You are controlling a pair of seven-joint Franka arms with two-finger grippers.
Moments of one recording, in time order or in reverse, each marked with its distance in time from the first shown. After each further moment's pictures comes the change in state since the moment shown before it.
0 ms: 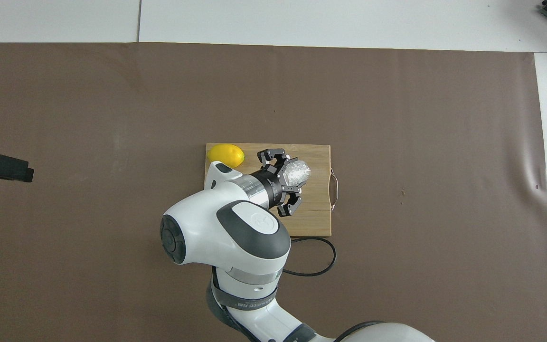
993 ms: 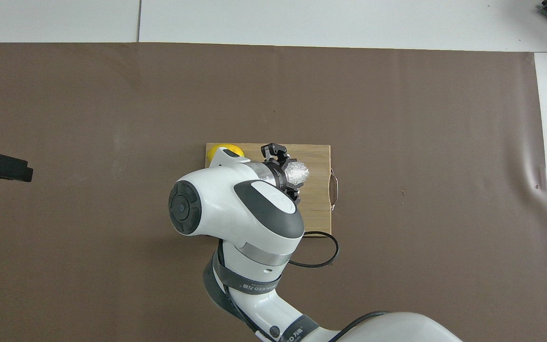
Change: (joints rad) left arm 0.000 0.000 0.000 0.003 0.000 0.000 0.000; right arm -0.040 0.017 -0.001 0.073 0.177 -0.001 -0.075
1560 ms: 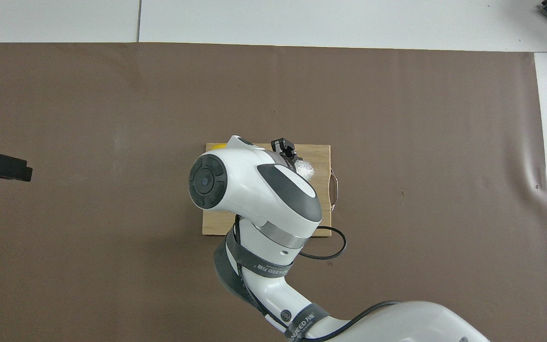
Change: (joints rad) left arm 0.000 0.000 0.000 0.003 0.000 0.000 0.000; right arm -0.048 -0.001 0.000 0.015 0.099 0.011 -0.043
